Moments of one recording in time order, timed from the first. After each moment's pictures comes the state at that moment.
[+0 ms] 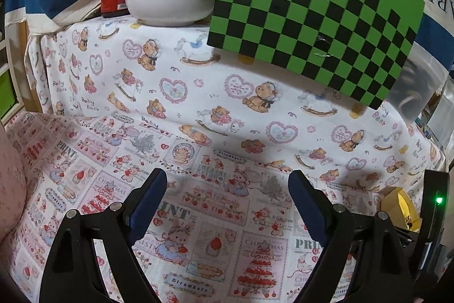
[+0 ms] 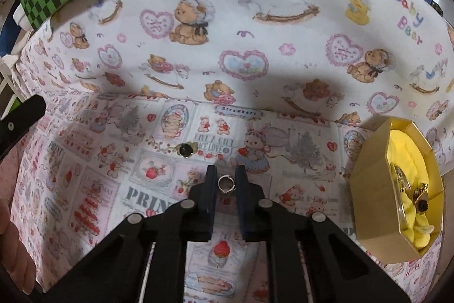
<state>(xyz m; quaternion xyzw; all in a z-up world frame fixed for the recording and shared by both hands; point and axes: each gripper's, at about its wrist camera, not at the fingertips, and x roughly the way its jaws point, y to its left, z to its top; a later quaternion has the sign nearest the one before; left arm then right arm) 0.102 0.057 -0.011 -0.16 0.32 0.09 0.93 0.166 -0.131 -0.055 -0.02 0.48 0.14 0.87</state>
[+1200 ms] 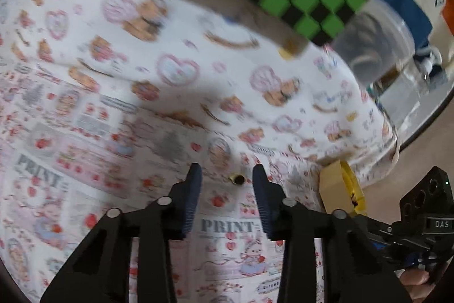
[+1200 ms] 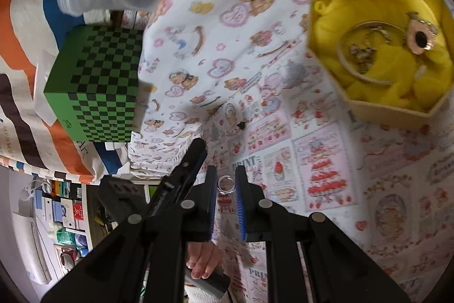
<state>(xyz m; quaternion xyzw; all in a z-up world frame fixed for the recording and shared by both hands) 0.146 0.006 -0.042 -0.23 0.41 -0.10 0.88 0.139 -0.255 -0.038 0.44 0.53 0.24 0.69</state>
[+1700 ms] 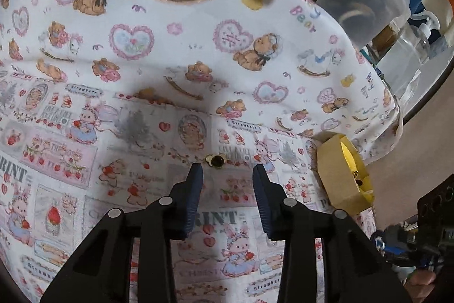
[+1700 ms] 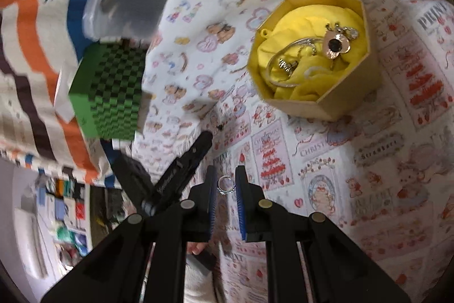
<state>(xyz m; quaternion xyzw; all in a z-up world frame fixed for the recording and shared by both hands) 0.153 -0.030 -0.054 -0.20 0.43 -0.13 0.87 0.098 -0.310 -0.037 0.42 0.50 0.24 0.71</state>
